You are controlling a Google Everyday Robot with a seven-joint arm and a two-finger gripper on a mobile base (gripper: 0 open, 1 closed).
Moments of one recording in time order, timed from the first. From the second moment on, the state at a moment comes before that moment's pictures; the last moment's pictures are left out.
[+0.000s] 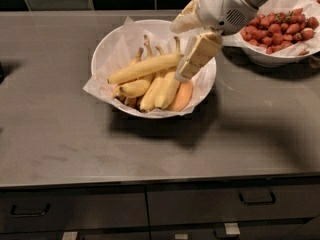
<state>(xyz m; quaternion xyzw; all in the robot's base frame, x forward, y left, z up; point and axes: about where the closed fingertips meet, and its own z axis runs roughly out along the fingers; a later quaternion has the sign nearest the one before) 0.529 -0.049 0.997 -0.71 0.63 0.12 0.30</state>
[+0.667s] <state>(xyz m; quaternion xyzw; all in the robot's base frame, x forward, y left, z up) 0.556 -0.020 0.986 -0.73 0.60 0.11 0.29</state>
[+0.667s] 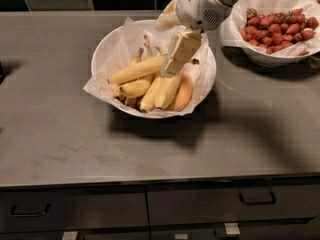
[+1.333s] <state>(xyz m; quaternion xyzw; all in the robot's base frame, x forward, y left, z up) 0.585 -0.001 0.958 -0.76 0.59 0.10 0.26</state>
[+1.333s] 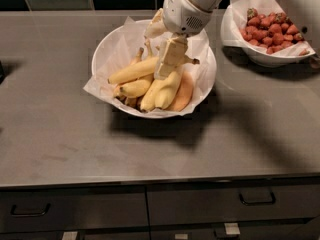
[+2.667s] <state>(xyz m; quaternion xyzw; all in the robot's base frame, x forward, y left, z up) 0.604 -0.008 0.915 -0.75 0.61 0.11 0.24</state>
